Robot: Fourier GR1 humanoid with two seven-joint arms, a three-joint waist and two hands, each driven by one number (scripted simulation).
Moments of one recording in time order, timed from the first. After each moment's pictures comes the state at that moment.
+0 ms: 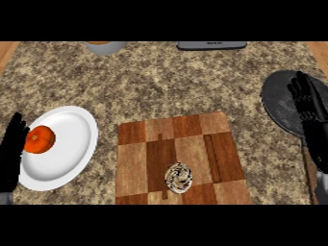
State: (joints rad) left arm 0.06 0.41 0.00 -1.43 0.19 0.28 -0.03; right arm -0.09 -0.40 0.08 -1.69 -0.11 -0.12 -0.15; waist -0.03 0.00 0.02
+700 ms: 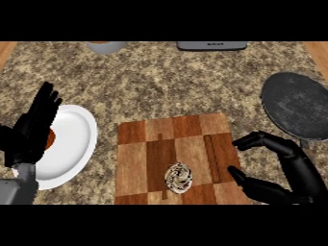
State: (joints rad) left arm -0.13 0.34 -0.05 -1.53 0.28 0.21 0.12; right arm 0.04 -0.39 0.29 -1.84 0.08 -0.10 -0.20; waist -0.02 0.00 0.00
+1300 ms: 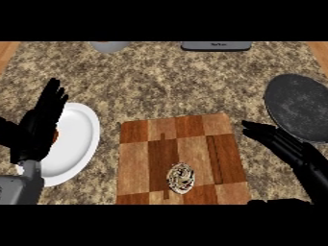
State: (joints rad) left arm -0.15 0.31 -0.06 -1.56 0.26 0.21 0.17; right arm 0.04 -0.57 0.30 -2.03 0.30 0.02 -0.02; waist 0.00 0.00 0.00
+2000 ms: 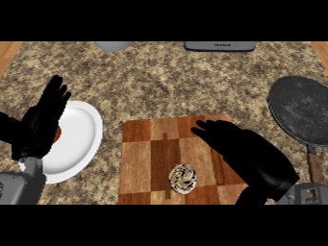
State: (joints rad) left arm -0.17 0.30 -0.06 -1.56 0.24 0.19 0.19; right arm -0.34 -0.51 0.58 -1.94 0.46 0.43 0.50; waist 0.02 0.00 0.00
